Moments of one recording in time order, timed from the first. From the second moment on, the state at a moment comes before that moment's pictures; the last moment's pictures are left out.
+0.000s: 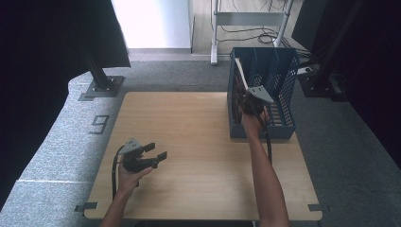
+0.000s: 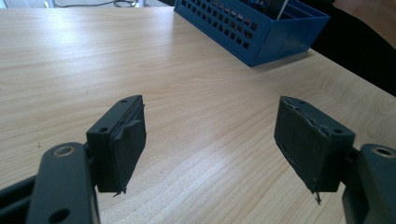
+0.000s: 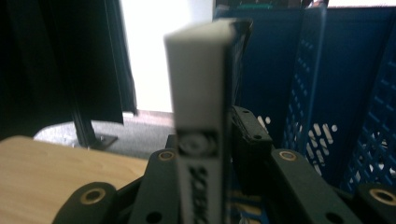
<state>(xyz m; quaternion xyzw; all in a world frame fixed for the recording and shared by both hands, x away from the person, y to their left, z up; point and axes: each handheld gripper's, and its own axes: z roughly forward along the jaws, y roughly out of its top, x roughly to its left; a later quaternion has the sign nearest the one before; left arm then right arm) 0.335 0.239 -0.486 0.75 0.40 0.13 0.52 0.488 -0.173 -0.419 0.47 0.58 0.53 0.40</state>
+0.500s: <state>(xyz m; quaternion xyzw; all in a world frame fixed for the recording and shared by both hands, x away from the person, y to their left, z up) 0.337 0.241 -0.486 0.74 0.40 0.13 0.52 0.500 -0.172 -0.433 0.48 0.58 0.50 0.42</state>
